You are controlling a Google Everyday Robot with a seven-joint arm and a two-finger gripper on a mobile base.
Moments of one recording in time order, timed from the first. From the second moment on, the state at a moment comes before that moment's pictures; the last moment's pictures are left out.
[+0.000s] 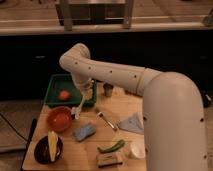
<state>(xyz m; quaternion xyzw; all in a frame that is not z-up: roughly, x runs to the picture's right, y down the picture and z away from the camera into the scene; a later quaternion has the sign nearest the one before) -0.100 0.040 0.762 -0.32 -0.07 -0.31 0.89</state>
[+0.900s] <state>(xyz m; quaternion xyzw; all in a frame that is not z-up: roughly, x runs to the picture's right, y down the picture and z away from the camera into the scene) -0.147 0.046 0.765 -0.32 -0.07 -0.34 0.88</state>
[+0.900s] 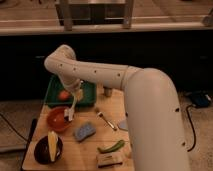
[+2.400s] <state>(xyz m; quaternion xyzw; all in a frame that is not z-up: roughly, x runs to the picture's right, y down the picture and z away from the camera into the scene) -0.158 0.062 0.796 -0.33 -0.11 -0.25 0.90</state>
